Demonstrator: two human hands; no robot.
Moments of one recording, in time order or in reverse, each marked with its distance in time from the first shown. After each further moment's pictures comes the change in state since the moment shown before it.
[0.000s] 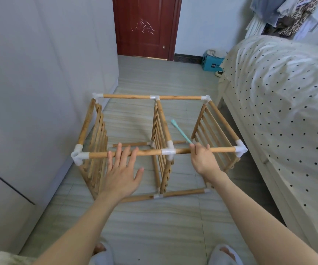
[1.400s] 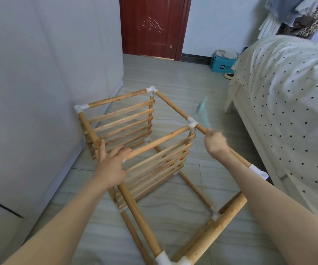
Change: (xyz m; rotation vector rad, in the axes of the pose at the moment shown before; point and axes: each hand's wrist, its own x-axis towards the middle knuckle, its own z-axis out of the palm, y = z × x) left_hand 0.067 -0.036 -0.020 -0.211 -0.198 -0.221; right_hand 0.099 -0.011 -0.016 0.314 0.068 0.346
